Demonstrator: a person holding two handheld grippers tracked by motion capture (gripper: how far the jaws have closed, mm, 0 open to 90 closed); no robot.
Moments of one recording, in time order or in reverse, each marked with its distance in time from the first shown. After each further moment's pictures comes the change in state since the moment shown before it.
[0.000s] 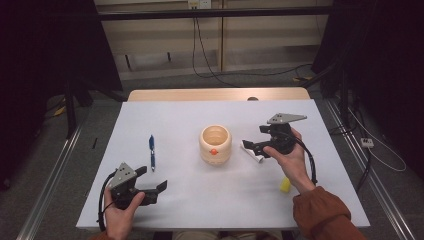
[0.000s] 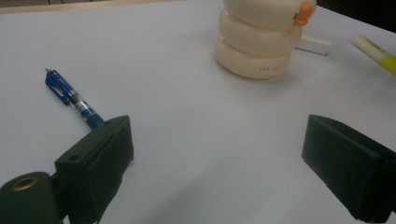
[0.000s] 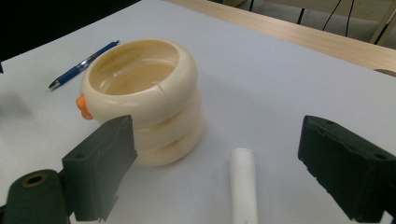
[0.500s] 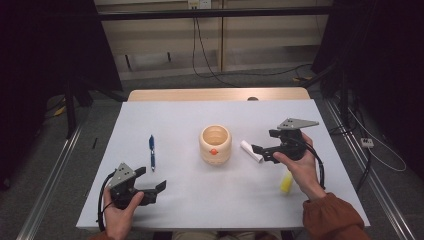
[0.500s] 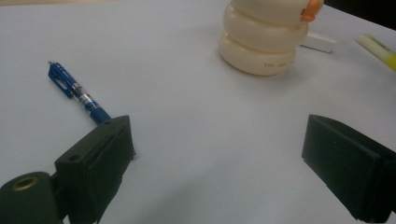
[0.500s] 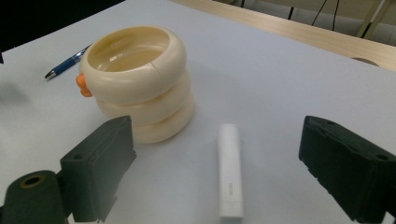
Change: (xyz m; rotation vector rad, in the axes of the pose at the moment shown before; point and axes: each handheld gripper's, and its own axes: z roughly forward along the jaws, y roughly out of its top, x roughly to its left) left arm 0.005 -0.003 -0.001 0.001 0.003 -0.021; right arm -0.003 -0.015 -0.025 -0.001 -0.037 0.005
